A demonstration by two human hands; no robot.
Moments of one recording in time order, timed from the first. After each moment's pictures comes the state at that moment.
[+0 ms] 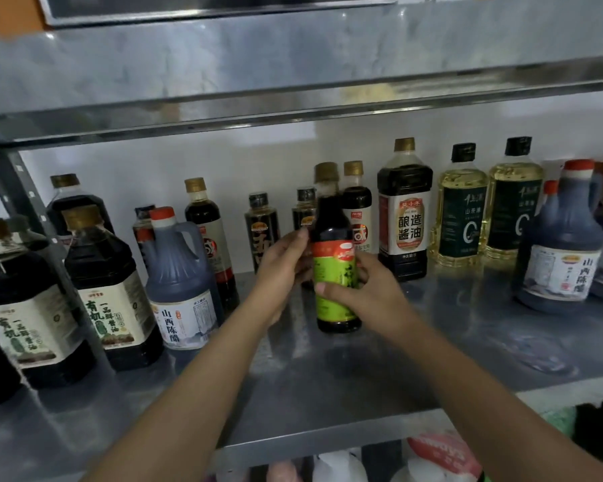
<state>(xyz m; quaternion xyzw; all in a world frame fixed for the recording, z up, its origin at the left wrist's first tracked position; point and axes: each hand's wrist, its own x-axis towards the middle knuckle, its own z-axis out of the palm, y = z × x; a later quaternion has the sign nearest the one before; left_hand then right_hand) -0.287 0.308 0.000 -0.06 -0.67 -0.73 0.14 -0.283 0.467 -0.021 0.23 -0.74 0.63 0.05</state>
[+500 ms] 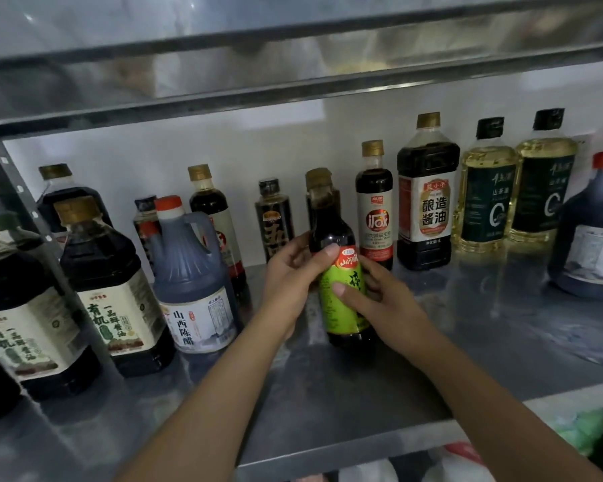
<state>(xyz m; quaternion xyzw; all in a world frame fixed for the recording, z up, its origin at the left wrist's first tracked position) -0.280 0.290 -0.021 -0.08 -0.66 -0.73 0.16 -0.284 0.442 -0.055 0.25 -0.69 0.68 0.02</state>
